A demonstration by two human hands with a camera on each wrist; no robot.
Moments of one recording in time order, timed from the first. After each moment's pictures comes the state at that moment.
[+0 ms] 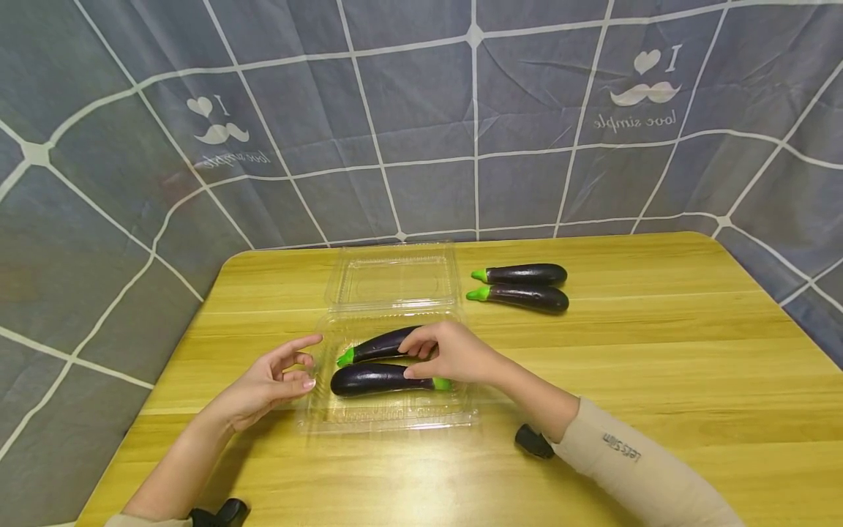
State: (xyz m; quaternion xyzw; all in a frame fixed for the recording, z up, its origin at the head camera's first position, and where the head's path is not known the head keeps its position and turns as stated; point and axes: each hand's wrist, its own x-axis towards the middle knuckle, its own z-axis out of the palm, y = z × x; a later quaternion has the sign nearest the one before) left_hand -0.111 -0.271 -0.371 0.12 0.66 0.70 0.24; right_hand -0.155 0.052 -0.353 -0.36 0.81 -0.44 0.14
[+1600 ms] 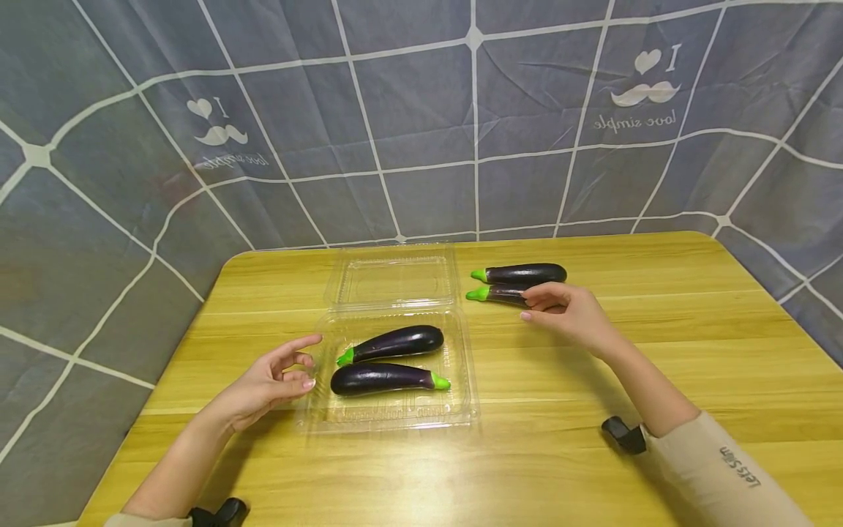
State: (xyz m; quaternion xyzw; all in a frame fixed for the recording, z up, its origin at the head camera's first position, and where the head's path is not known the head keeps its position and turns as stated) left_hand -0.110 -0.268 -0.366 0.11 0.68 0.69 0.24; right_hand -0.178 0.198 -0.351 -0.15 0.85 -0.50 0.02
